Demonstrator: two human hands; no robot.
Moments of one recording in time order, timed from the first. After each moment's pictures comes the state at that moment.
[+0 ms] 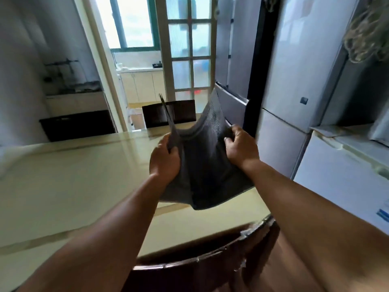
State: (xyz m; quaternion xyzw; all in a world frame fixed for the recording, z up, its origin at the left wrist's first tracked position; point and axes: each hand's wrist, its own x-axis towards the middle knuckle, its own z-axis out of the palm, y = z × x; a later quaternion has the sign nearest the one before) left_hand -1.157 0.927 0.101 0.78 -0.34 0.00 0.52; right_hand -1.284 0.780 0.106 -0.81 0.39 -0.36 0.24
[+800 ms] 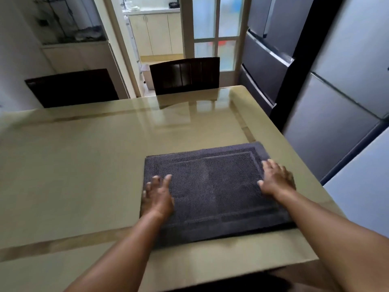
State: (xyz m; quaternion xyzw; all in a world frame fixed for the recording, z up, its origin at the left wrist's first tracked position) left_hand -1.020 0.878 -0.086 0.95 -0.27 -0.11 0.10; right_hand -1.196 0.618 -0.083 -0.89 0.45 0.06 0.09
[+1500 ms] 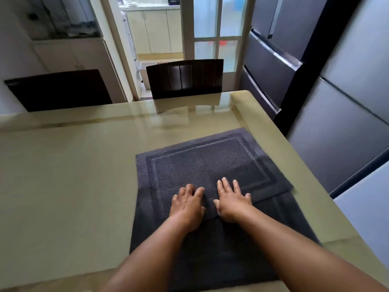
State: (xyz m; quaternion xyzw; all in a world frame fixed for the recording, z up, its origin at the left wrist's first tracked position) left_hand -1.002 0.788 -0.115 0.89 -0.42 -0.15 0.04; right_hand -1.085 0.673 -0.115 -0.90 0.34 0.23 0.15
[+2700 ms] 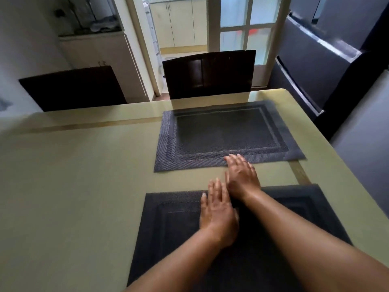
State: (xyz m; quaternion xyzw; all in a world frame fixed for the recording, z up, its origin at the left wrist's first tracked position) left_hand -0.954 0.689 -0.137 0.91 -0.34 -0.20 0.10; right_hand -0.944 0.572 -0.137 -0.93 0.29 -0.03 0.20
